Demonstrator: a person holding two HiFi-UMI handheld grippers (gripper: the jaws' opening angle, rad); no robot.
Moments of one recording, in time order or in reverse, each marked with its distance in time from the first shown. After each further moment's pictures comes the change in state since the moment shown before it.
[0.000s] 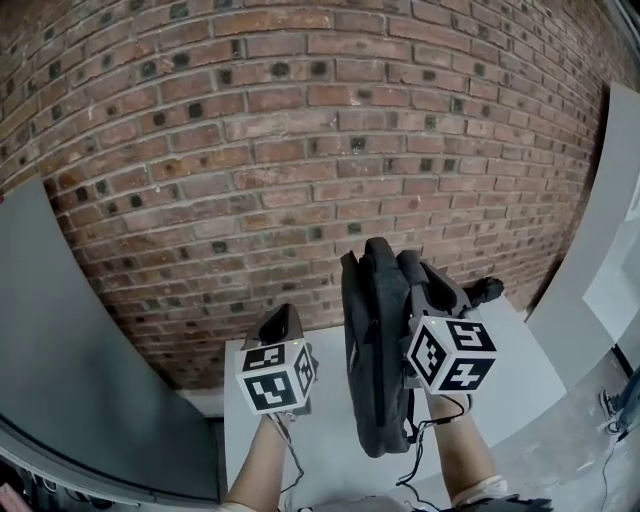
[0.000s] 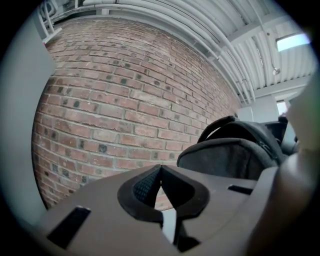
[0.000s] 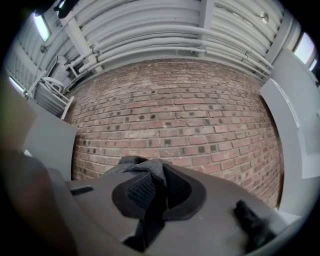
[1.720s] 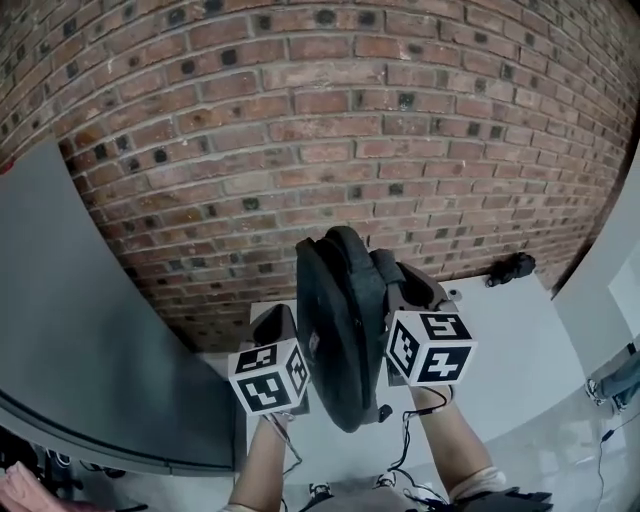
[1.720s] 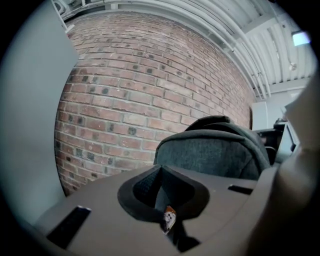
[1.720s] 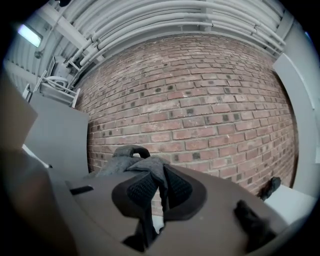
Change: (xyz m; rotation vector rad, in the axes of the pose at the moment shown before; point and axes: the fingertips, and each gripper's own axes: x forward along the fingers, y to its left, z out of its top) left arm -0.039 0.088 -0.061 -0.068 0.097 0.143; right arm 0.035 0.099 -0.096 0.036 0.195 0.153
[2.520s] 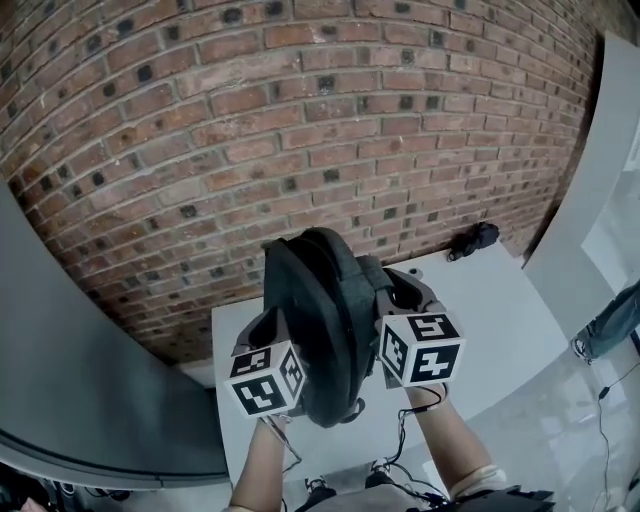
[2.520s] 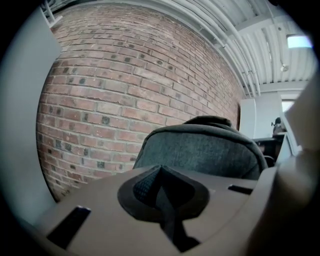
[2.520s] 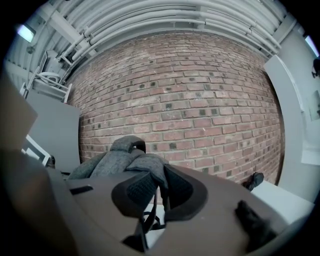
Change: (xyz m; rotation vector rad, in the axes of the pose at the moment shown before) left arm 0.020 -0.095 -0.033 0.030 0.060 -0.118; right arm -0.048 -0.087 -0.037 0.011 0.067 -0.091
